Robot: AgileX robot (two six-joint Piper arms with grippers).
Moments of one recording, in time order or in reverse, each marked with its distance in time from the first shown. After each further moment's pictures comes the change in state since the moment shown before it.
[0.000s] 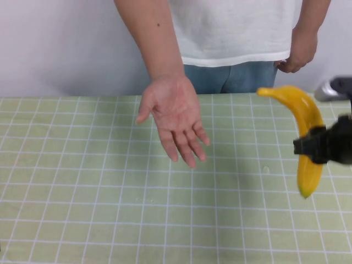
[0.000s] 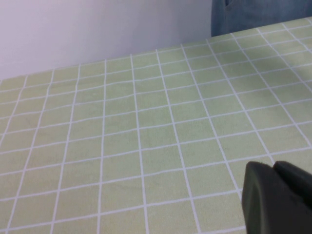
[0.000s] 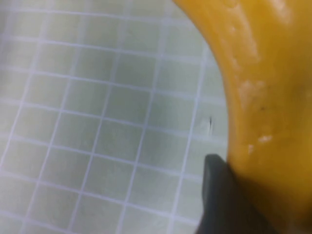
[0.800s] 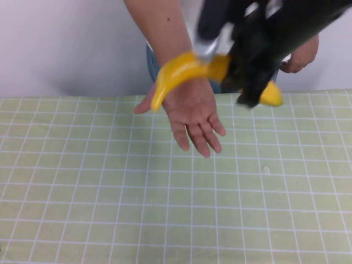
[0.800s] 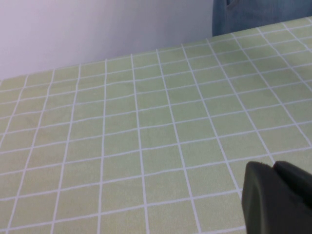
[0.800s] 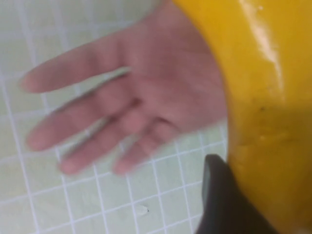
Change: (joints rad) right arm 0.298 0.354 -0.997 -0.191 0.761 -0.835; left arm 0.000 0.000 0.000 0.002 0.000 0.000
